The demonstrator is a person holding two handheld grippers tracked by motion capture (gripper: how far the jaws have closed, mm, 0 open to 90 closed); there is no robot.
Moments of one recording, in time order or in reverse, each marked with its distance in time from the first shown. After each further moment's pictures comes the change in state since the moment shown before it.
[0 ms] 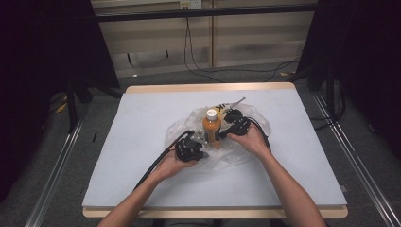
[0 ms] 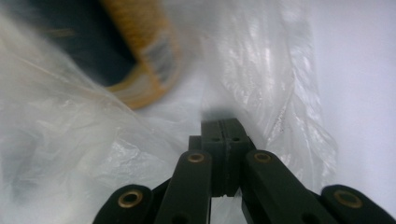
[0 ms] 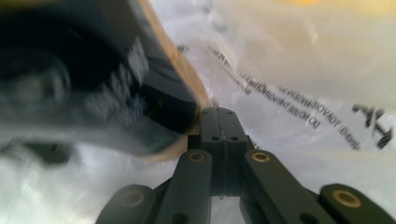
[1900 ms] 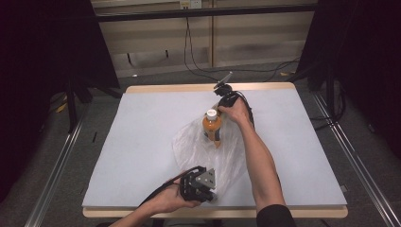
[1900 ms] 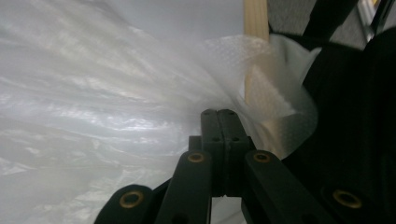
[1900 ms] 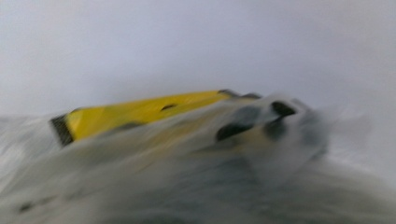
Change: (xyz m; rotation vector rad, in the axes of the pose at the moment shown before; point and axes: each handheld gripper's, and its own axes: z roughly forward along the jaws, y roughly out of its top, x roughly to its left) left arm -0.097 -0.009 -0.015 -0.020 -0.234 0.163; right arm -0.067 0.086 0.036 0.092 -0.179 0.147
